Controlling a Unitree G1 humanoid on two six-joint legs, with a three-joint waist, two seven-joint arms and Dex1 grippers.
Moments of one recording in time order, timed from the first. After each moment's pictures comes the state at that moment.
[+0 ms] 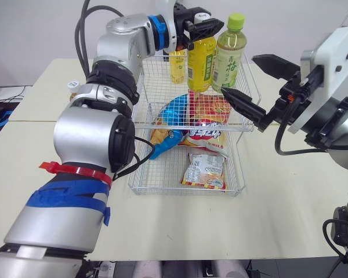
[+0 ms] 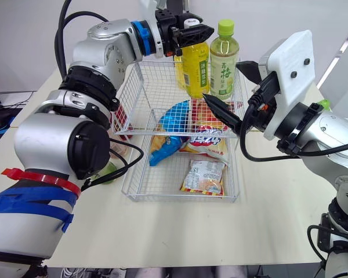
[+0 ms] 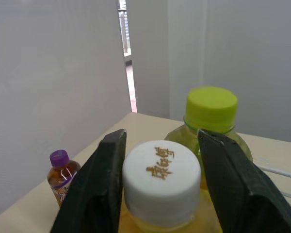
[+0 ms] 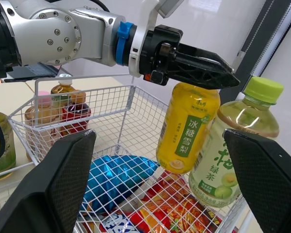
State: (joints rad) left arm -1.73 0.30 0.13 1.28 -0.14 0.12 -0.97; right arm -0.77 -0.72 -0.25 -0.78 0.95 1.10 0.18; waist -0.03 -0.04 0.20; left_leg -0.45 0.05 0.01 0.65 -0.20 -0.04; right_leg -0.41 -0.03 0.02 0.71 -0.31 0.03
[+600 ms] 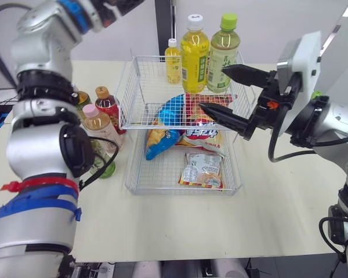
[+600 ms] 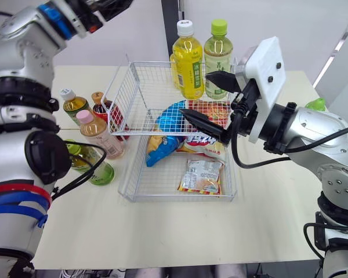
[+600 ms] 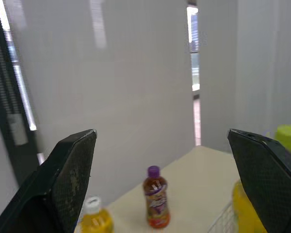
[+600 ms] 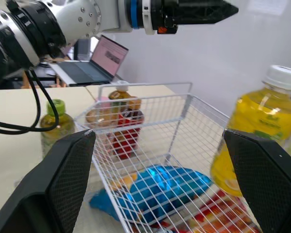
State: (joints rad) left arm -1.43 0.63 0.28 0.82 -0.23 0.26 -0.87; right arm -0.82 -0.67 -0.07 -0.64 0.92 0.94 0.42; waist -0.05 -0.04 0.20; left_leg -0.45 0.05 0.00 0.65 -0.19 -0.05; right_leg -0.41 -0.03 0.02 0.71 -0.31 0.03
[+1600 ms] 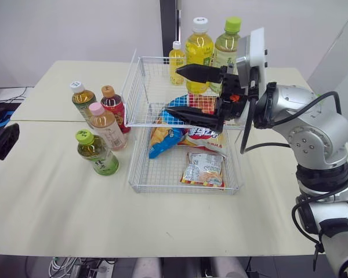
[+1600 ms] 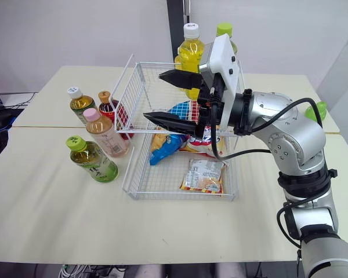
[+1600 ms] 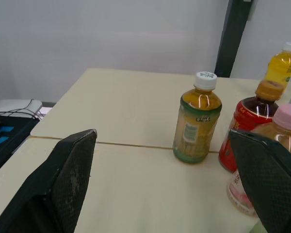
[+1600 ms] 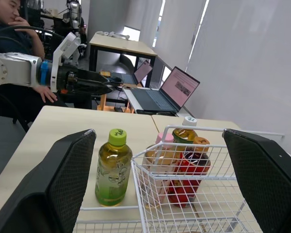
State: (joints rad) left arm -0.07 0.70 1.04 -0.34 -0.62 0.83 -0.56; right arm -0.94 -0.48 0.10 -0.31 0.69 0.68 0.79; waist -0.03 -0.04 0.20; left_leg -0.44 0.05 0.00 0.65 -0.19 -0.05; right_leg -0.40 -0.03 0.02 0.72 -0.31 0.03
